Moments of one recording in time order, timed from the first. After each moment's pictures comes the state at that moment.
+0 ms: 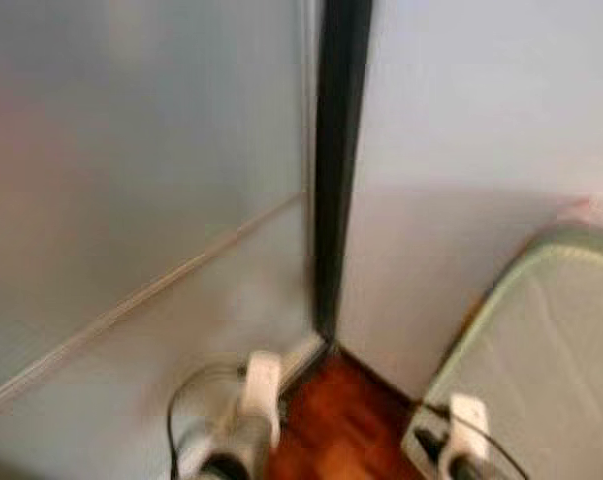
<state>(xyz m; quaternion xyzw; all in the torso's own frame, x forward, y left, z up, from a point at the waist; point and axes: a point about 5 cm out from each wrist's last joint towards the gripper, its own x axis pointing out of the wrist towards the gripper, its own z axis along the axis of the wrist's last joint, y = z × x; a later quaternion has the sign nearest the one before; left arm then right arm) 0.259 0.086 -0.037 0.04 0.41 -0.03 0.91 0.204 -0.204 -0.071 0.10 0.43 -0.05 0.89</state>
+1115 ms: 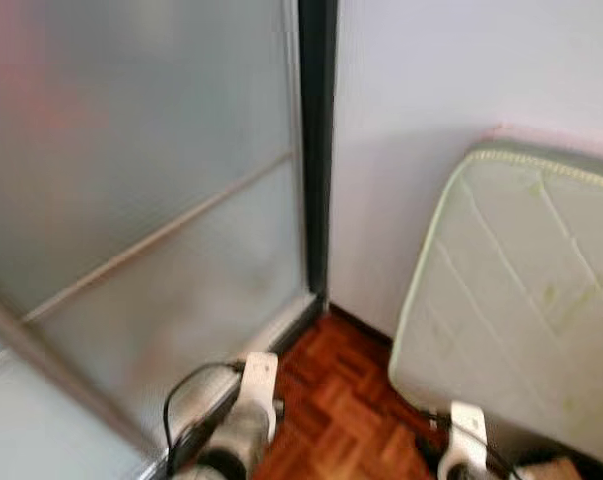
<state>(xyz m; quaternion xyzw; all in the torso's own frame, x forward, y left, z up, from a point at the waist) 0.264 0.089 -0.033 0.05 0.40 -0.03 0.91 0.197 -0.198 -0.076 0.11 0.45 -0.05 0.89</state>
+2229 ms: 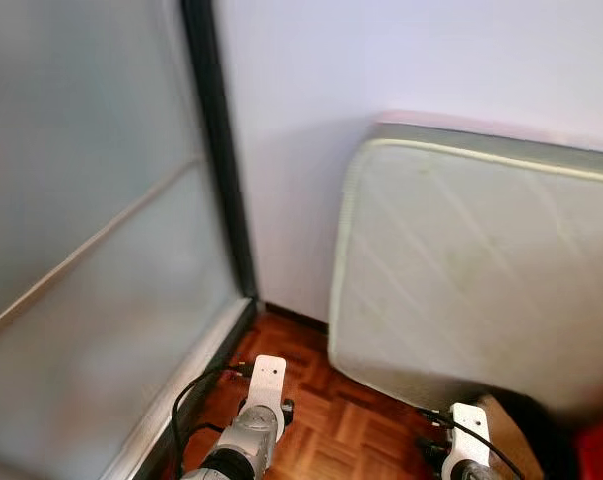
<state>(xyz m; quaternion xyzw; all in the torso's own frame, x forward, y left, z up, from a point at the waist) 0.268 0.084 -0.029 0.05 0.39 -0.04 0.92 0.199 -0.202 -0.075 0.10 0.45 -0.05 0.88</state>
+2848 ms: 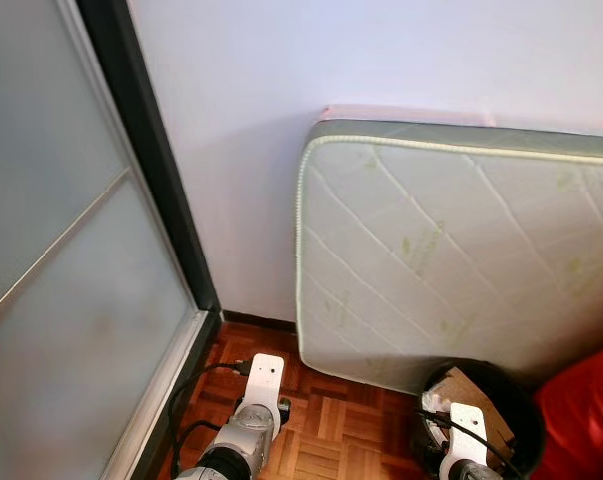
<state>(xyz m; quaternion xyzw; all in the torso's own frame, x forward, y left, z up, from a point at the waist) 0.269 0.085 -0.028 0.06 0.39 -0.05 0.92 0.200 -0.200 -0.075 0.10 0.46 -0.04 0.88</state>
